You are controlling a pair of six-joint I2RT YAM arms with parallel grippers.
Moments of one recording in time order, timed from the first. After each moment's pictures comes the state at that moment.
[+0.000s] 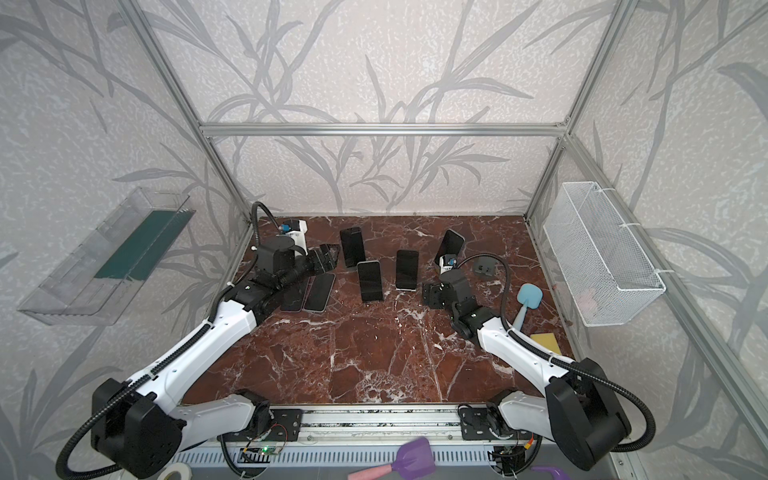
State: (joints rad) left arm -0.40 1.21 0.98 -0.19 0.00 -0.54; right arm 0.50 1.17 0.61 -0.01 0.18 0.38
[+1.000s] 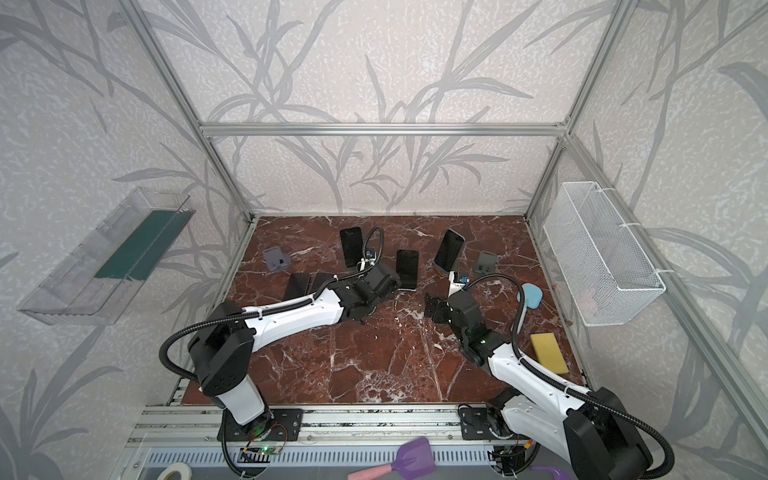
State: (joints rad) left arm -0.88 1.74 1.23 -0.40 -0.68 -0.67; right arm 0.54 1.04 0.41 0.14 0.20 0.50
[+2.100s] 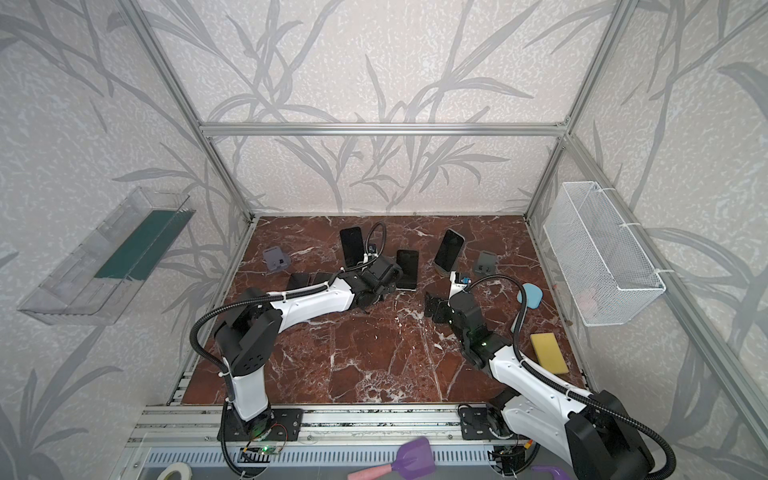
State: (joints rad) left arm -0.80 1.89 1.31 -0.38 -0.63 -0.65; right arm 0.54 1.02 0.39 0.18 0.20 0.51
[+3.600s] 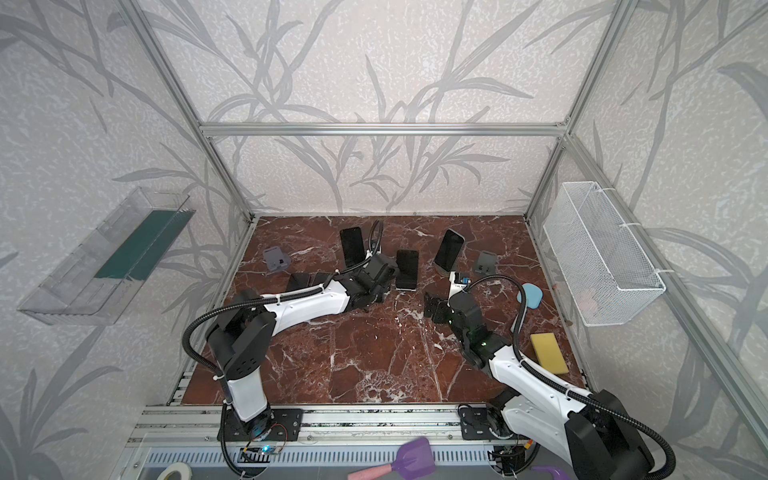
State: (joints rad) left arm -0.80 1.83 1.25 -0.24 -0.59 -0.46; right arm 0.54 1.02 0.39 0.18 0.19 0.52
